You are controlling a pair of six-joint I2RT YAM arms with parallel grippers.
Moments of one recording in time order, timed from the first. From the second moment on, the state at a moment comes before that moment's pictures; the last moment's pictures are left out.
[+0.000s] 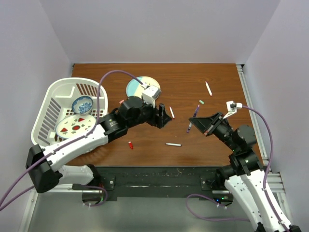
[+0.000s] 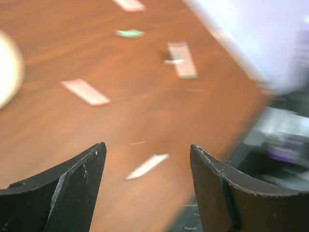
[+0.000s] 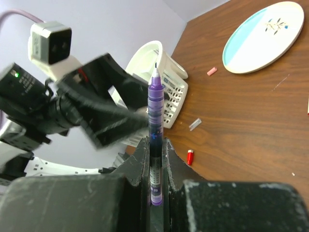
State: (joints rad) left arm -0.89 1.24 1.04 -0.13 0.05 -0.40; right arm 0.31 0.43 0.55 -0.09 -0.41 0.90
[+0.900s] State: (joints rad) left arm -0.55 1.66 1.07 -0.62 -0.21 -0.08; right arm 0.31 0.43 0.66 -0.35 -0.44 0.69
